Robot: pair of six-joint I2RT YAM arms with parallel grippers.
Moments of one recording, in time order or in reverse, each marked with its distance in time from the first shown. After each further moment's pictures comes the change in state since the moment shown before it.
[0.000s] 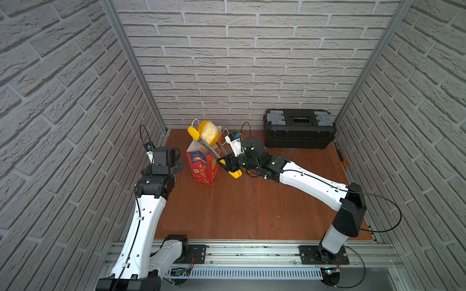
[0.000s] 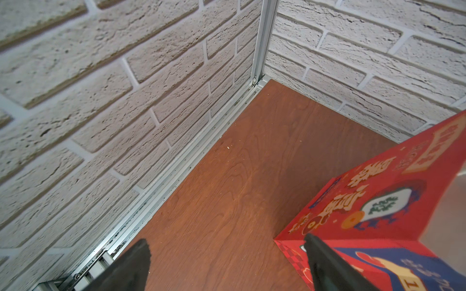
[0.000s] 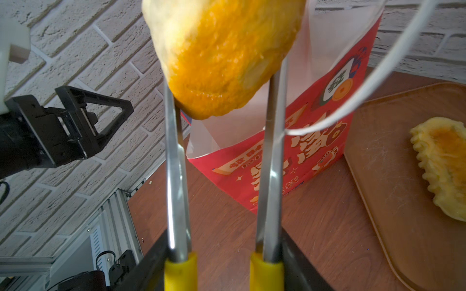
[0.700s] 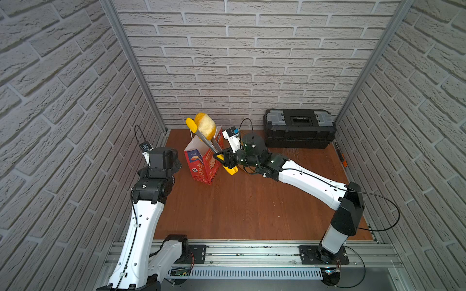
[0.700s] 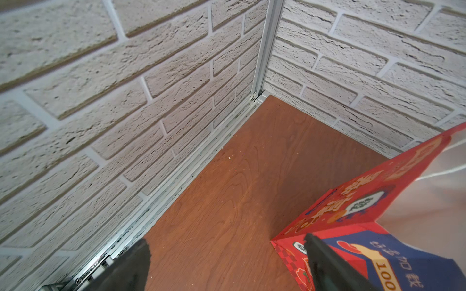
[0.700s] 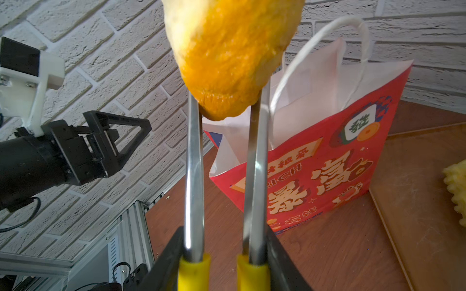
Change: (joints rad) left arm -0.003 -0.042 0.027 -0.010 -0.026 0.001; right arm -0.001 0.020 0.032 0.094 -0.056 0.005
